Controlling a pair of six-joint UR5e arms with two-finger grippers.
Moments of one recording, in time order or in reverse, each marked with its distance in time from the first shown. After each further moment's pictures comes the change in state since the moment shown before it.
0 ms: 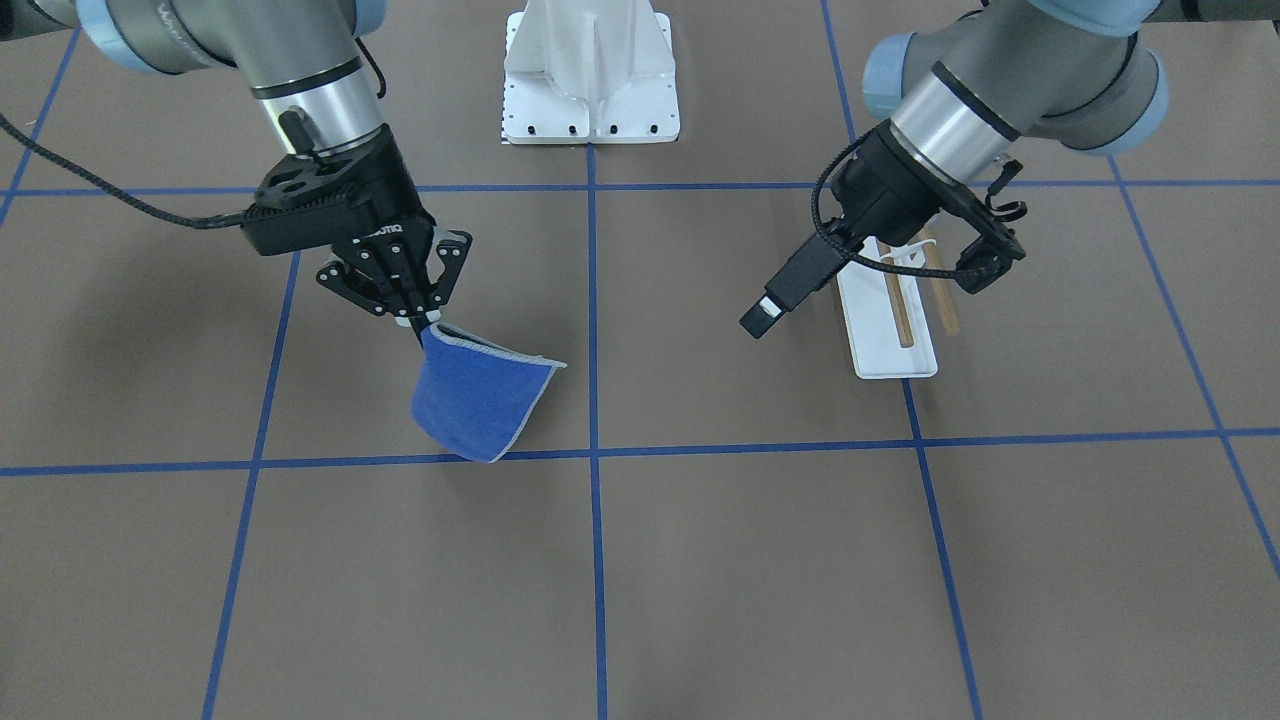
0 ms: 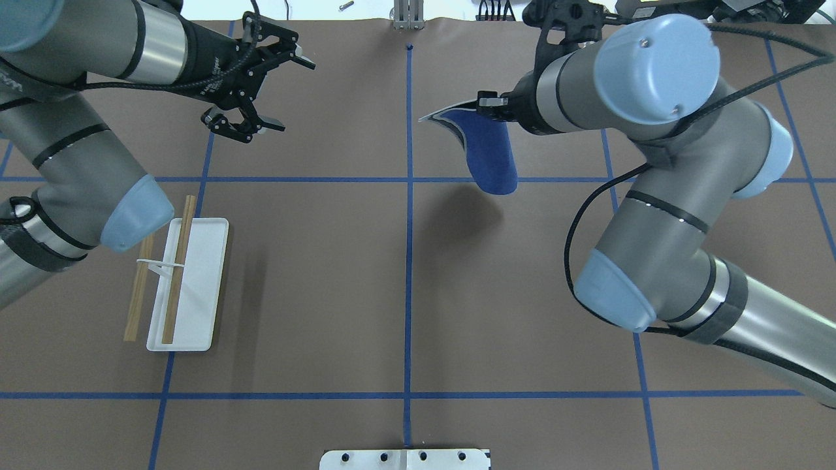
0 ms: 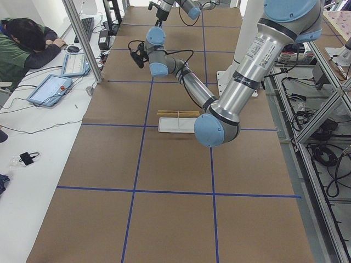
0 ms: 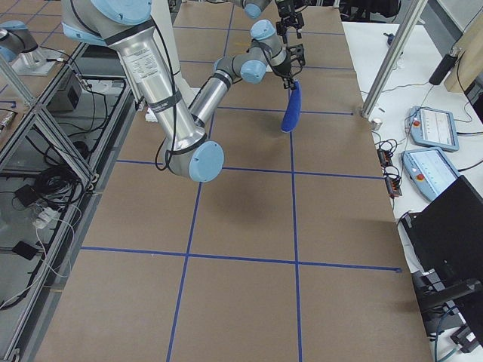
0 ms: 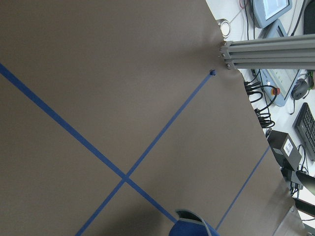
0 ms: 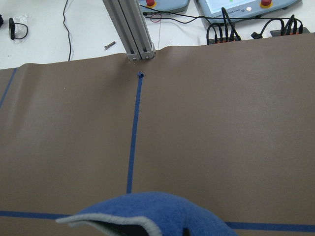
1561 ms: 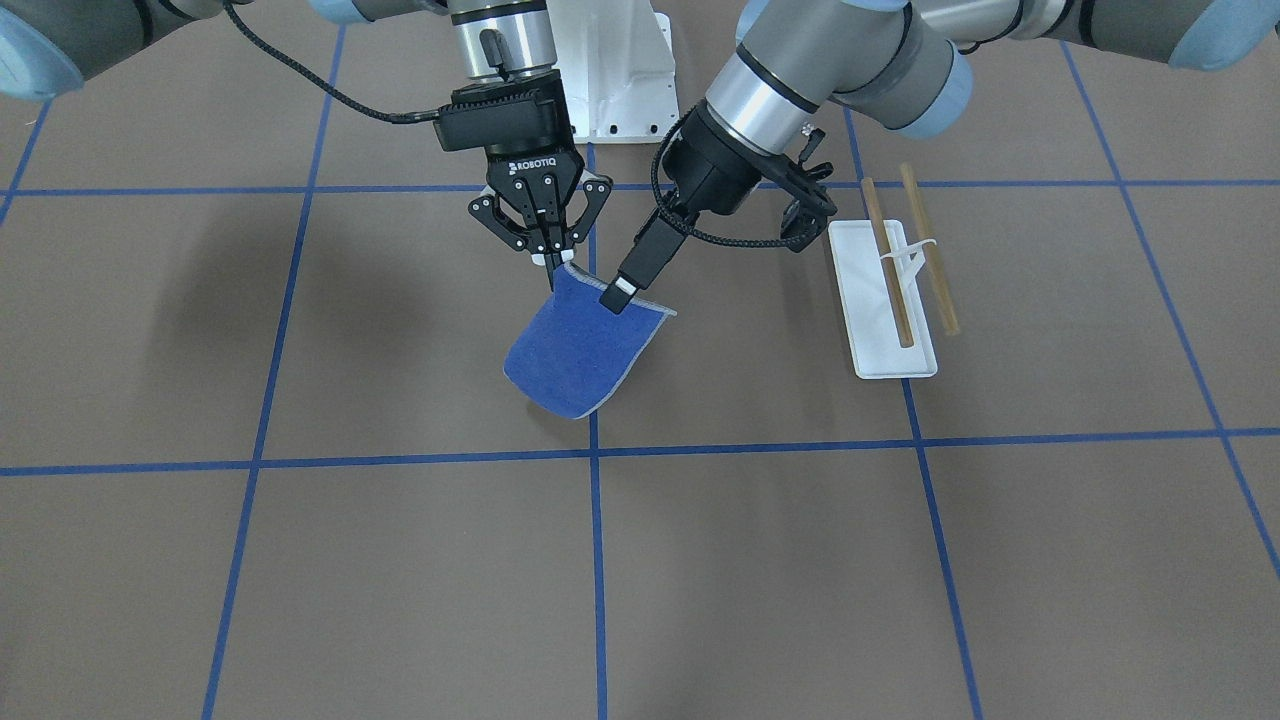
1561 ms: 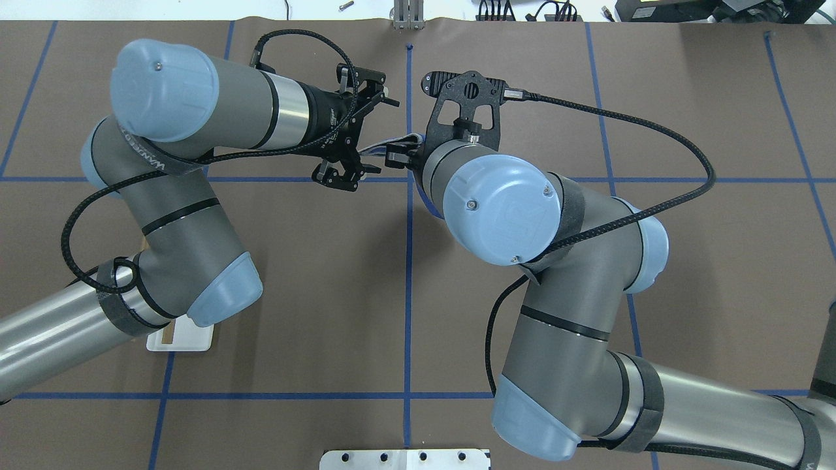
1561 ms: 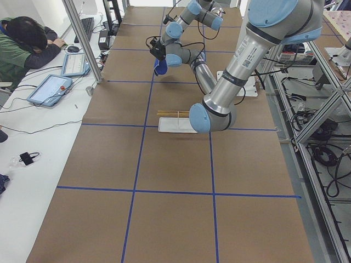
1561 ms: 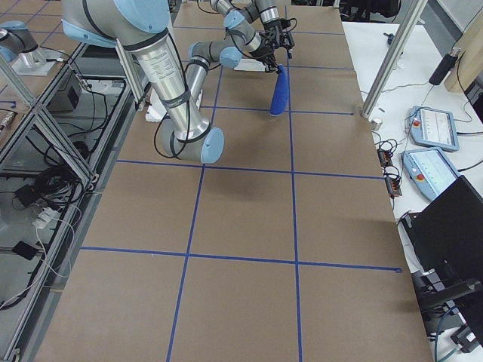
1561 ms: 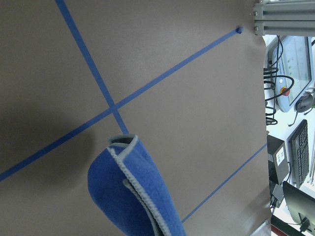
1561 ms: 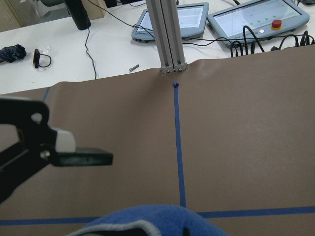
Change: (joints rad) left arm 0.196 -0.114 0.010 0.057 0.244 -0.334; right arm -0.240 0.109 0.002 -0.092 -0.375 0.135
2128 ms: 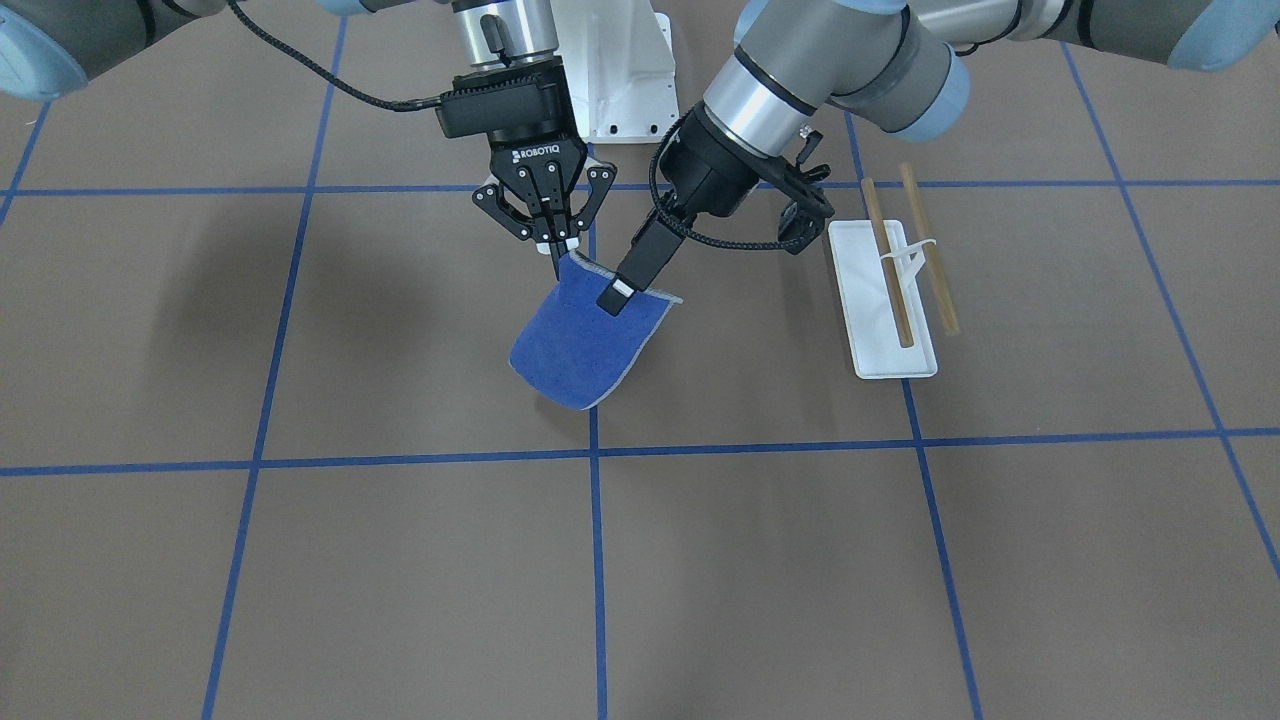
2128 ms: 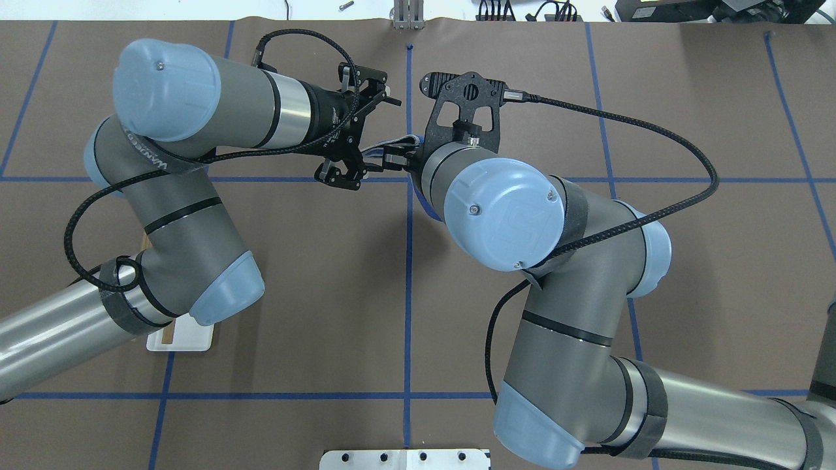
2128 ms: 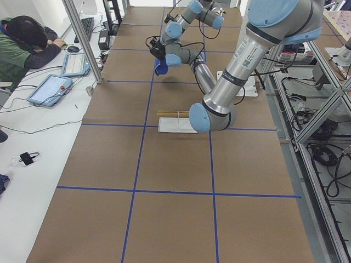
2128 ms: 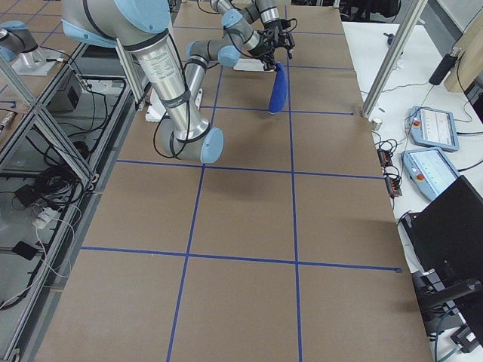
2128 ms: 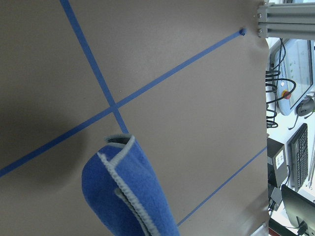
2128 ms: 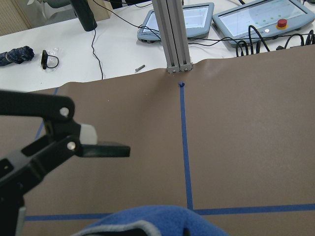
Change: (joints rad) left arm 0.000 -0.004 0.005 -0.007 0.002 -0.007; right arm -0.011 -0.001 0.020 0.001 -0.005 0.001
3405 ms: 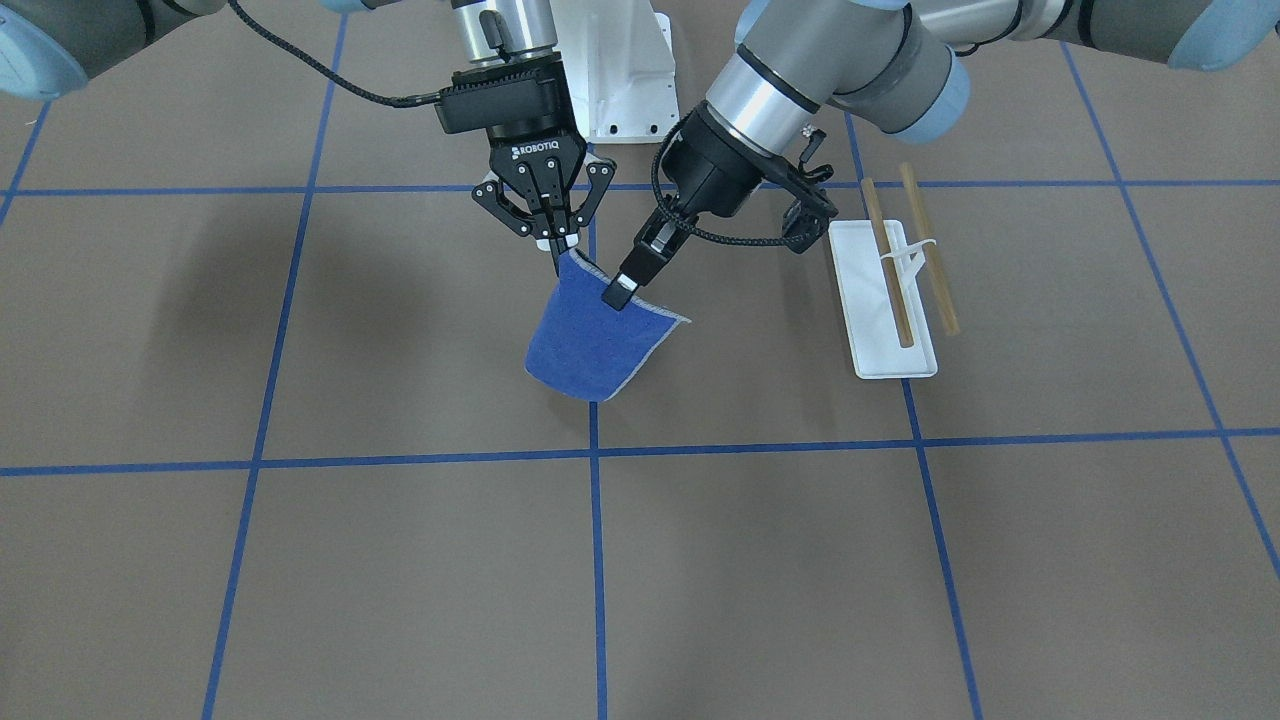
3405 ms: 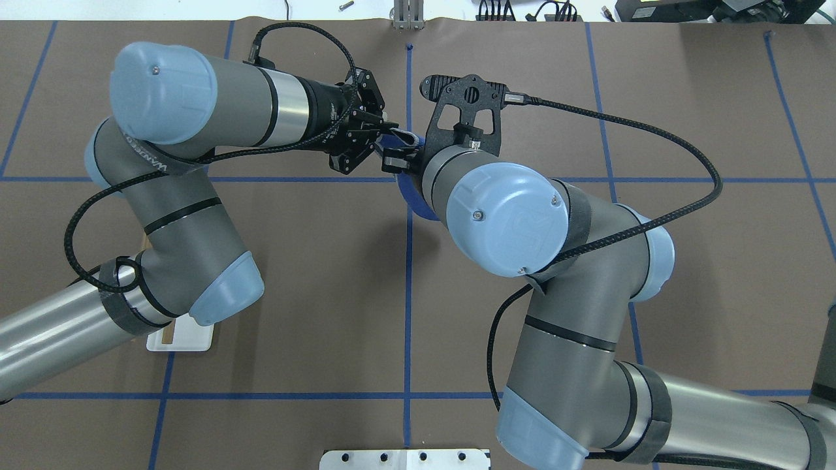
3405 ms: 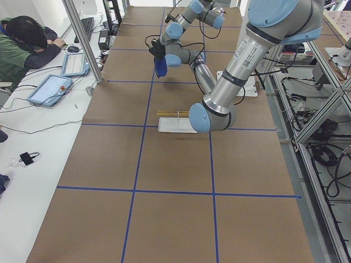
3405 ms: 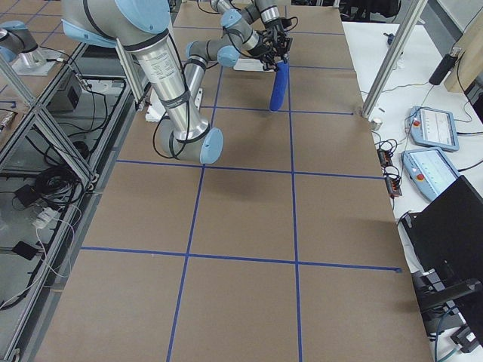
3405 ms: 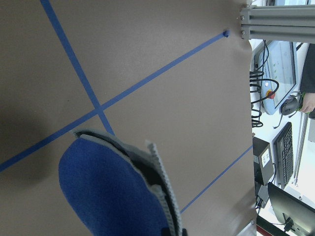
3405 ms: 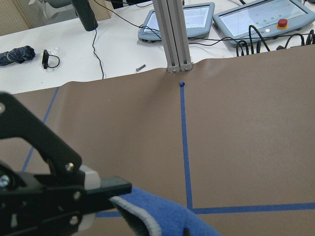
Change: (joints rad) left arm 0.000 0.003 0.000 -0.026 0.037 0.010; right arm -0.002 -0.009 0.011 0.000 -0.001 -0.001
